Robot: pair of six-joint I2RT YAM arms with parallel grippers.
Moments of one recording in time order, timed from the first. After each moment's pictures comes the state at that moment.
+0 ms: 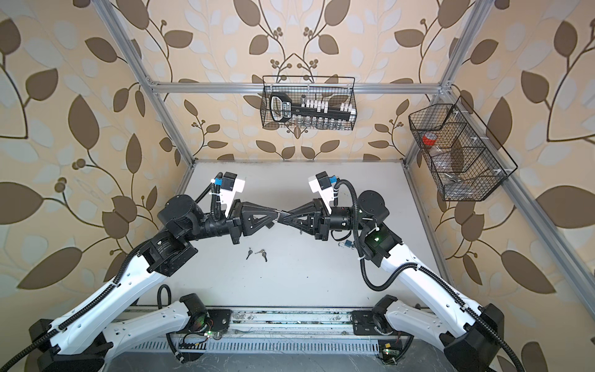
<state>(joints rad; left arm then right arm) -0.72 0.92 1.03 0.00 0.68 -0.56 0.63 1.04 0.95 0.34 -0.93 0.68</state>
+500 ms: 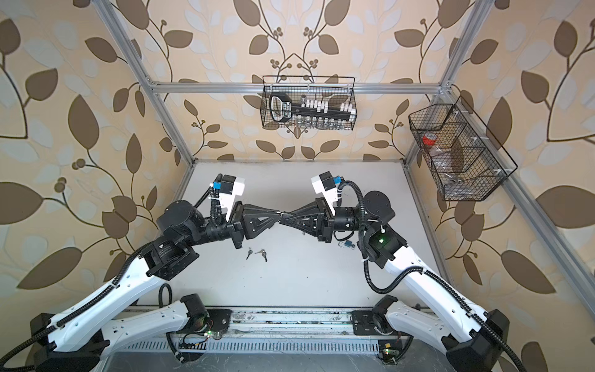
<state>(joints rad) -0.82 0.89 1.01 0.02 0.55 -0.53 0.63 1.01 0.97 0.29 -0.93 0.62</state>
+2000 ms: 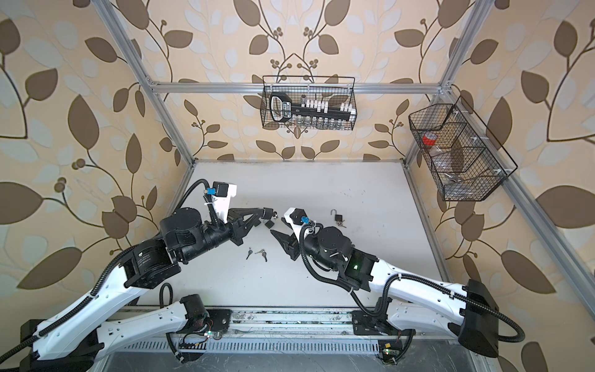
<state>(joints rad) -0.88 0.82 1.09 -0.48 -0.05 -0.52 1.05 1.07 0.75 0.26 0.16 0.08</state>
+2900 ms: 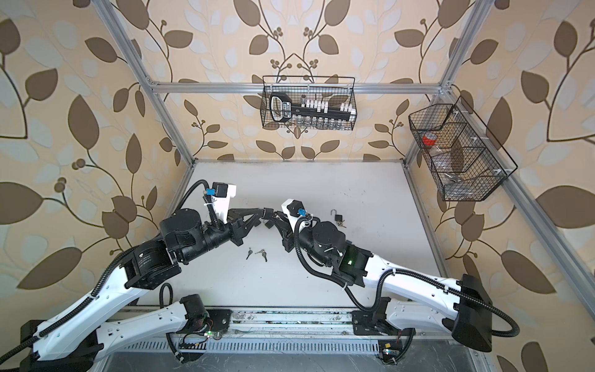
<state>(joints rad) -0.88 0.81 1.07 -0.46 -0.05 -0.53 1.05 1.12 0.83 0.26 0.24 0.08</state>
